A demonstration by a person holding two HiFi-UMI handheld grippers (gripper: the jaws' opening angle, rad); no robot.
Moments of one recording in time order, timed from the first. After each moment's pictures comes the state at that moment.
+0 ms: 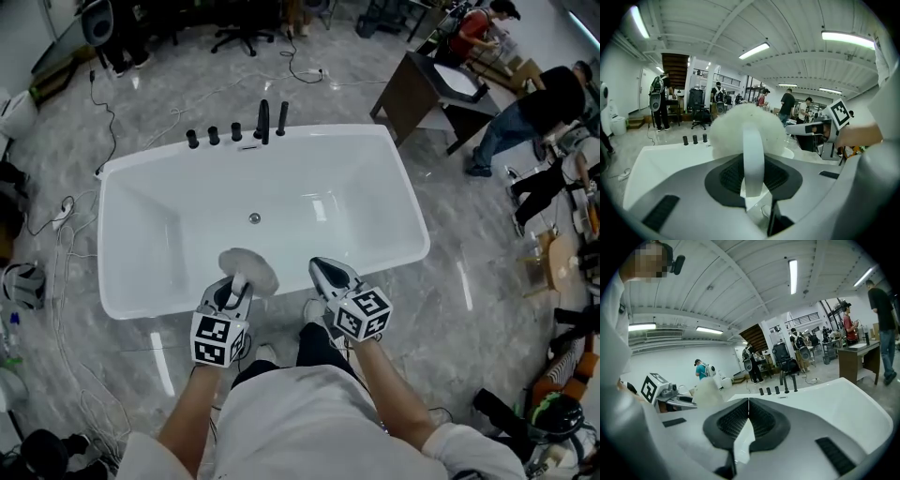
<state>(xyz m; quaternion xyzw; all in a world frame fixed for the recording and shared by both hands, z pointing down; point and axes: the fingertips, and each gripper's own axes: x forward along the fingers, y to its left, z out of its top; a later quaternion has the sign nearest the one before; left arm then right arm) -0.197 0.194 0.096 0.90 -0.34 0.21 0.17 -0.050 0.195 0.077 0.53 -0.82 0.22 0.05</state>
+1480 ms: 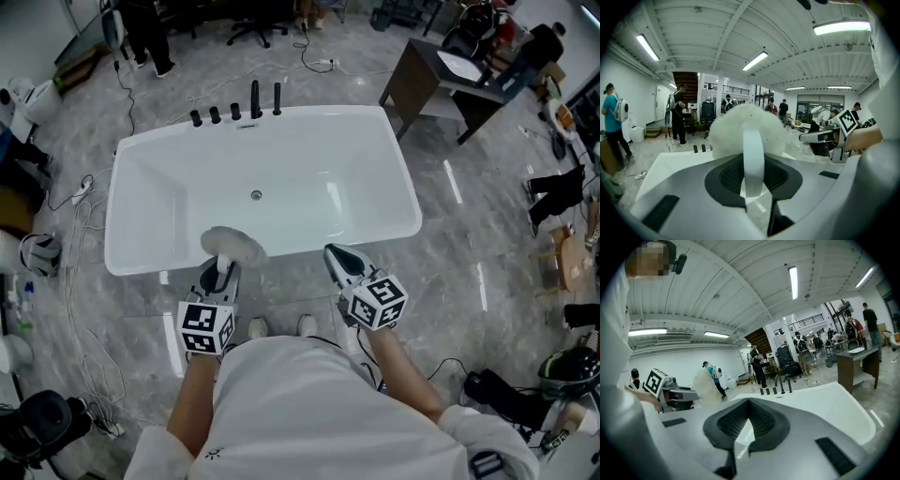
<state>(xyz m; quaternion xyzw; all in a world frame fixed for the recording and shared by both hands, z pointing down) -0.151 0.298 0.027 0.88 -0.43 0.18 0.12 0.046 0.315 0.039 0.50 -0.84 0.20 0.04</state>
